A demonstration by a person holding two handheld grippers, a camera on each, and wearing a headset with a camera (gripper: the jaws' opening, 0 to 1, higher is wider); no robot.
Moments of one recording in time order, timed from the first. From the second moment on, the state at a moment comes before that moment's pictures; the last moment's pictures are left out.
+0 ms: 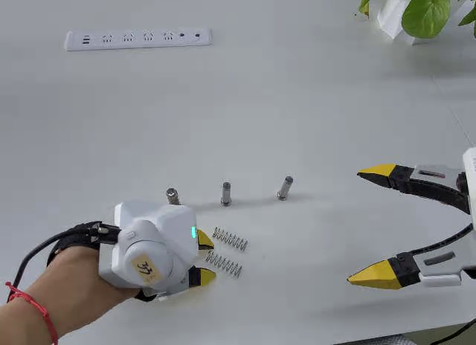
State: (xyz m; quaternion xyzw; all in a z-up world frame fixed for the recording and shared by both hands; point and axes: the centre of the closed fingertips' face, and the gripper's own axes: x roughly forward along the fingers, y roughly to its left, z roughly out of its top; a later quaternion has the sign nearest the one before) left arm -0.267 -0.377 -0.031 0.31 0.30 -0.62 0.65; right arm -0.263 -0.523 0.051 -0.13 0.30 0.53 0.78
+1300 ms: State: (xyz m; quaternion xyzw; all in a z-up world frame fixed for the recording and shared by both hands) left arm -0.272 -0.375 -0.036 0.32 0.32 -0.61 0.65; right arm -0.264 -0.523 0.050 -0.12 0.30 0.52 0.79
